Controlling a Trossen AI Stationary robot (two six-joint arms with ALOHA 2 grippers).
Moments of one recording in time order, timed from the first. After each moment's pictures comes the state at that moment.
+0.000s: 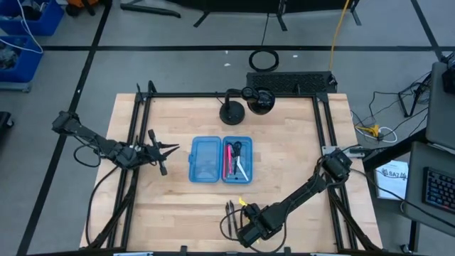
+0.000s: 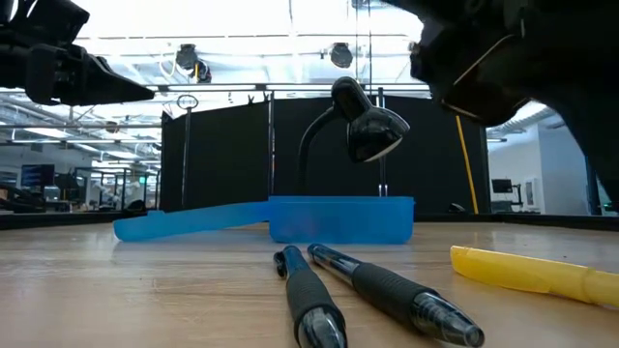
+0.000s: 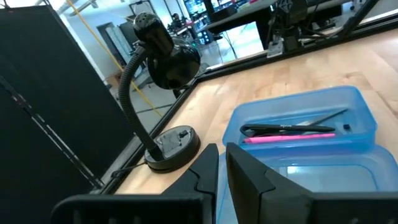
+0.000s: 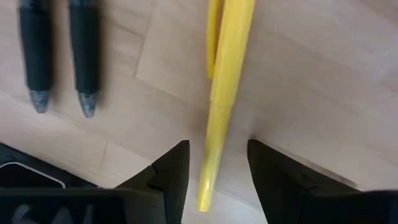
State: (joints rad) left arm -0.48 0.42 0.10 0.17 -0.84 0.26; right arm 0.64 2.20 1.62 -0.79 -0.11 1.79
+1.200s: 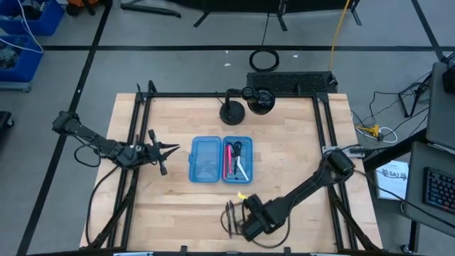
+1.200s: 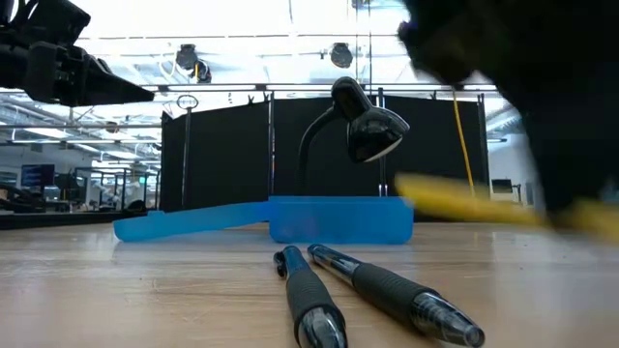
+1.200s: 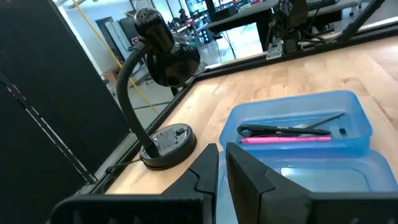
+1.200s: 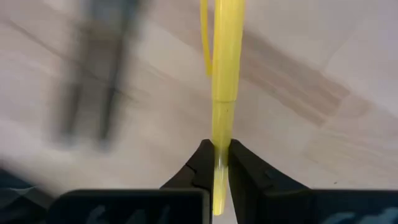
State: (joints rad) left arm -0.48 0.42 0.10 0.16 -0.84 0.21; right arm 0.62 2.11 1.59 -0.89 0.03 1.67
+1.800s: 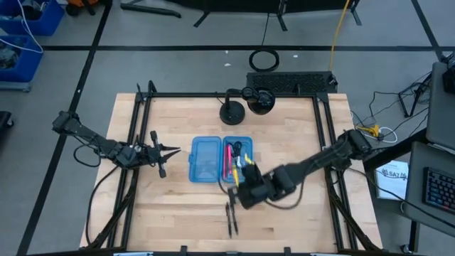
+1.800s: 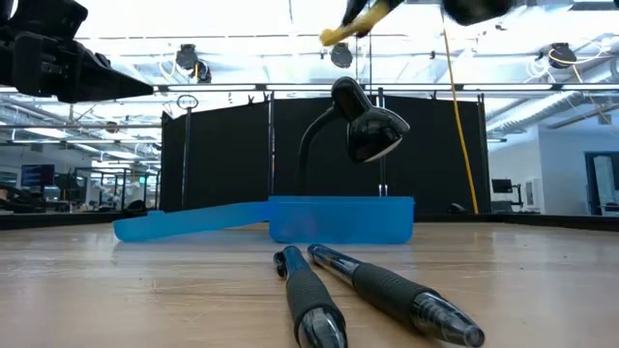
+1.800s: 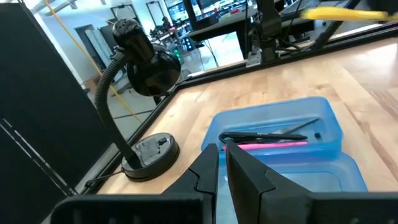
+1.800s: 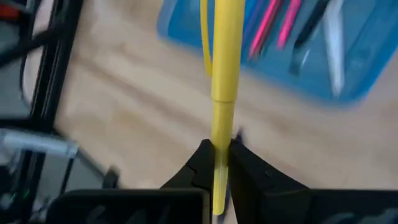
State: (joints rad) left arm -0.48 0.42 0.10 0.18 -0.75 0.23; right arm 0.45 1.83 1.60 -0.84 0.32 1.60
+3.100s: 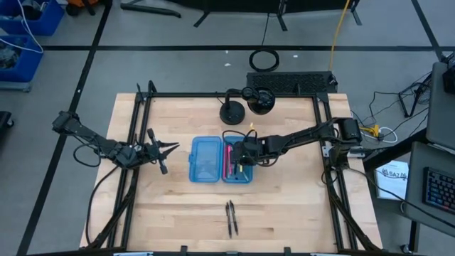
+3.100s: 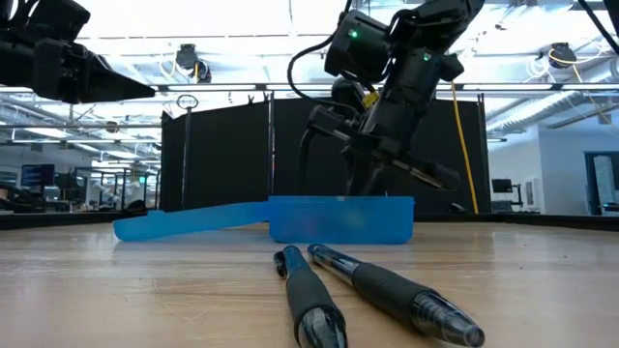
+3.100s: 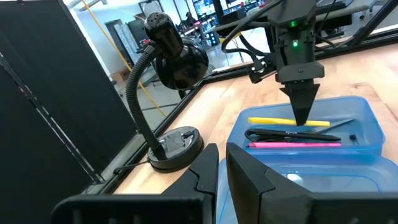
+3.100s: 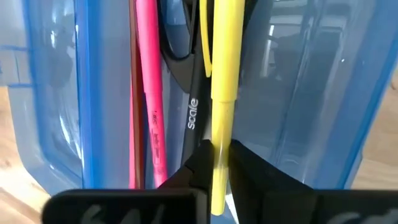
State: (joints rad) left arm -0.48 0.42 0.10 0.19 -0.87 0.23; right arm 0.01 1.83 1.09 -0.34 0.04 1.50
